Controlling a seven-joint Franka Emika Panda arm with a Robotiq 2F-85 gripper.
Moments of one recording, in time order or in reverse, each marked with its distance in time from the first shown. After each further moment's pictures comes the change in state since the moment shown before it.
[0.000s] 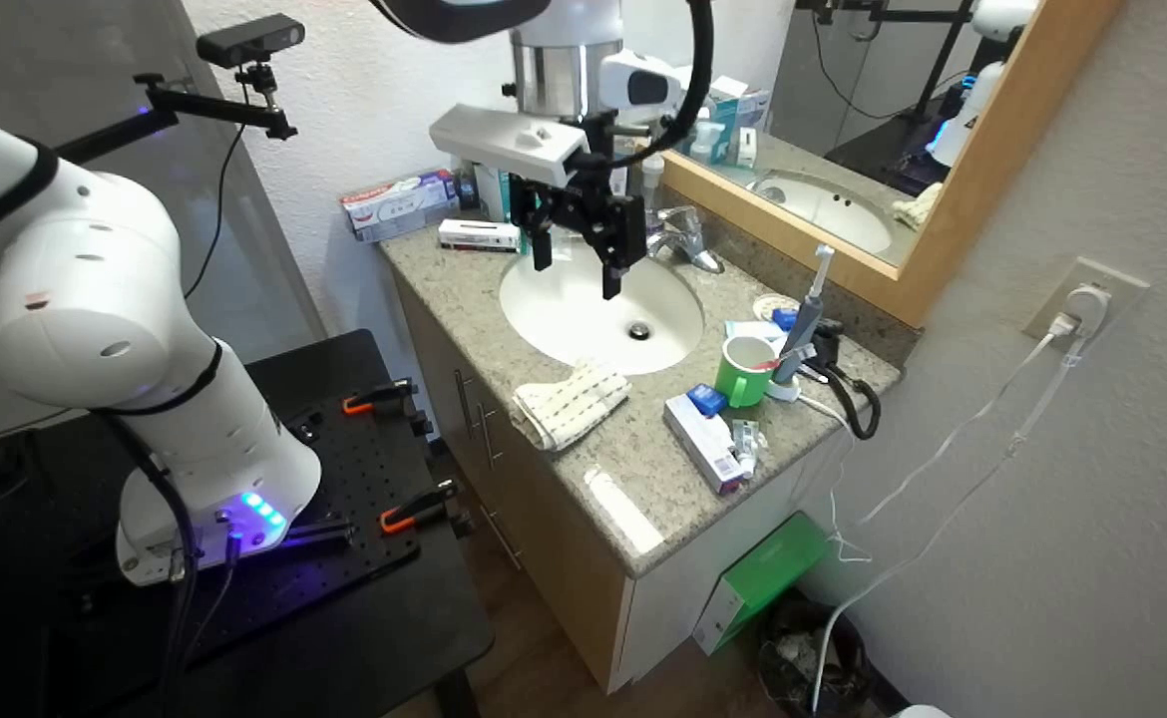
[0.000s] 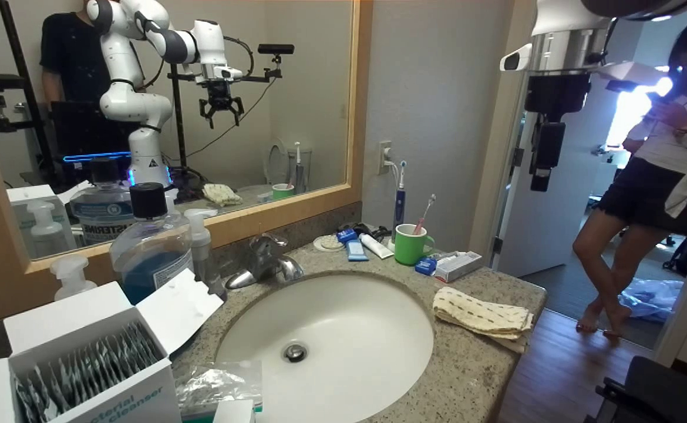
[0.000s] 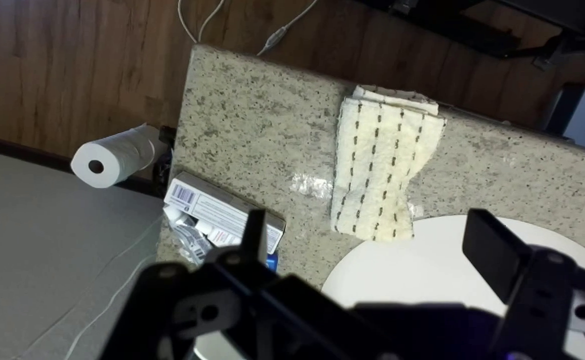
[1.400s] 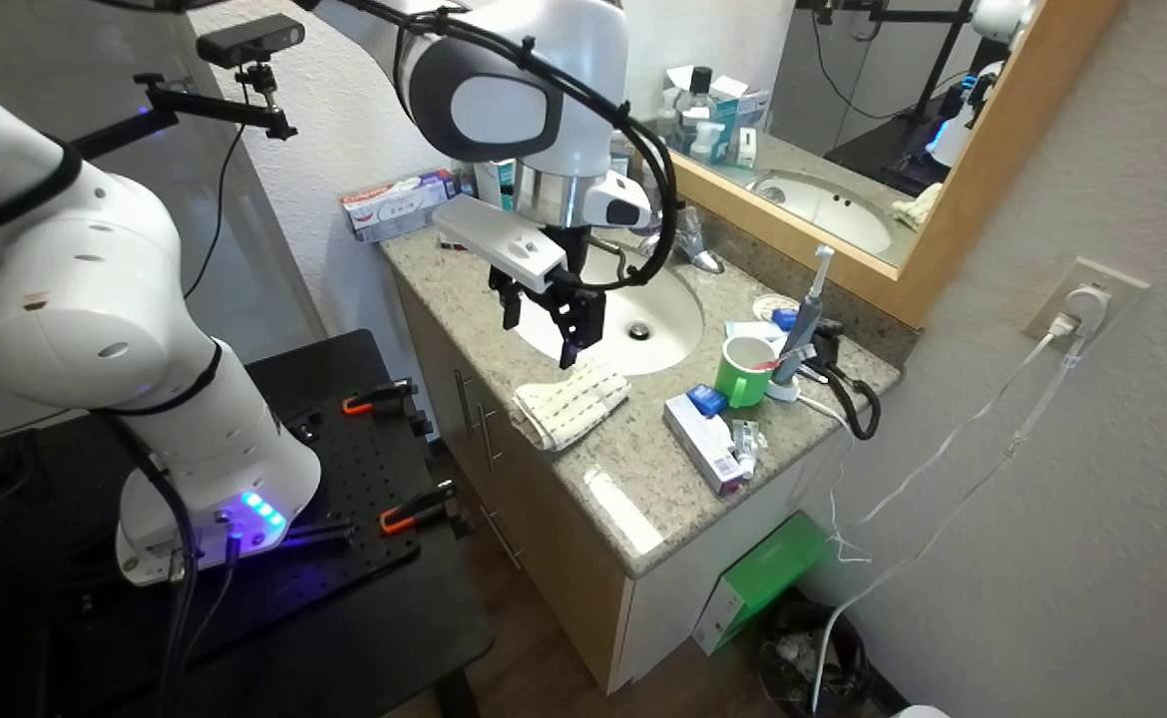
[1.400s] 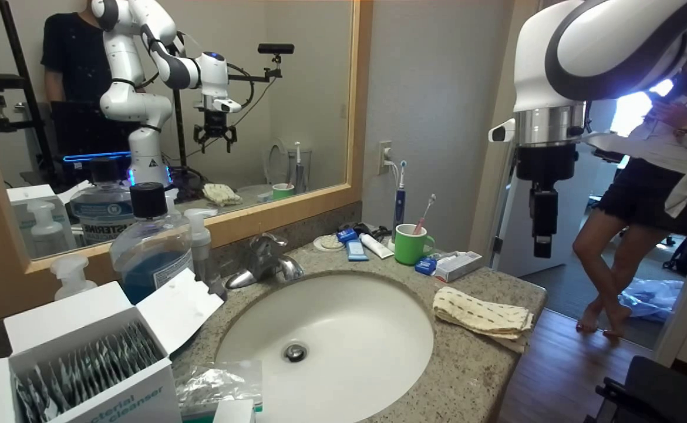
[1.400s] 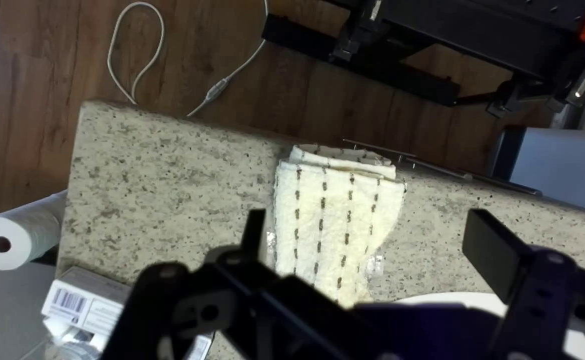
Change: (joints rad) arm -0.011 0.146 0.005 -0.109 0.073 0.080 0.007
